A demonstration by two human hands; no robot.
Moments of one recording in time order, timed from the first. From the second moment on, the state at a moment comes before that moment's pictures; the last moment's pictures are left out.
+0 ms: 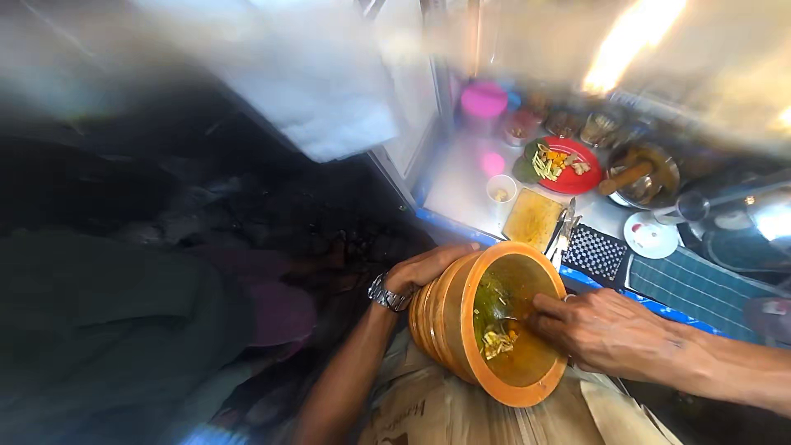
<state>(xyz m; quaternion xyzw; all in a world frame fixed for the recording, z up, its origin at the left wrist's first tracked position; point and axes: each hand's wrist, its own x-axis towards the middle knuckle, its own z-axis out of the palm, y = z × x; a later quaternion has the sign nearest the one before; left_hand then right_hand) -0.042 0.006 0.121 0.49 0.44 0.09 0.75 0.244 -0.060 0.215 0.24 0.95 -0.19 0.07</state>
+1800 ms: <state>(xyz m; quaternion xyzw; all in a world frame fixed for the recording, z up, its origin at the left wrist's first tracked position) -0.074 -0.018 0.143 0.39 0.49 0.25 0.74 0.295 0.173 0.132 0.54 0.73 -0.41 0.01</state>
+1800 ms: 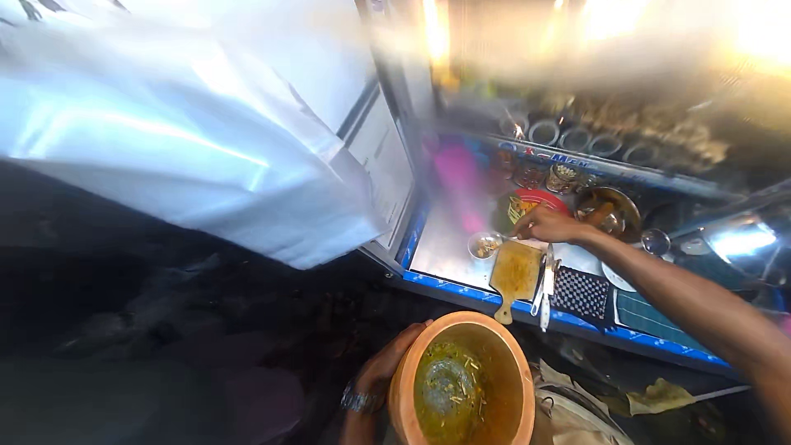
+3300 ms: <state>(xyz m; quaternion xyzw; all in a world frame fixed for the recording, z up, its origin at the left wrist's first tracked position) -0.024 0.020 0.133 0.53 0.44 0.04 0.72 0.246 -0.039 0.192 0.25 0.97 0.02 -0.06</state>
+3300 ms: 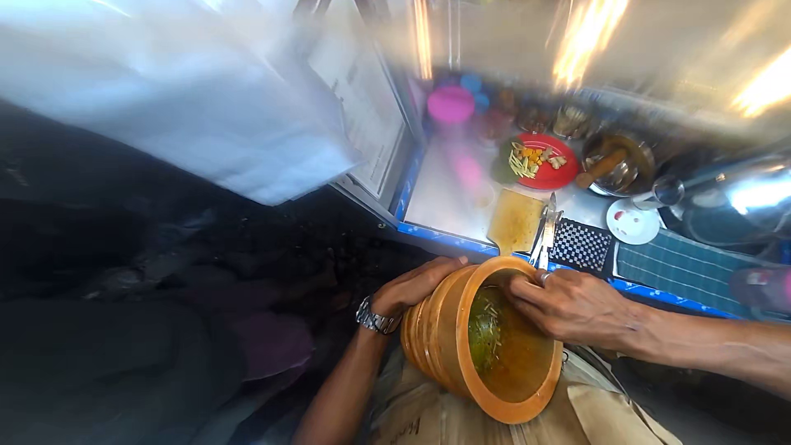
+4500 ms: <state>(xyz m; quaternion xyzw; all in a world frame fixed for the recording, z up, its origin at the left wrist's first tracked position) -0.049 0.001 0.137 0.56 0.44 0.11 0.70 0.257 -0.027 0.218 0.34 0.71 -0.62 0.05</state>
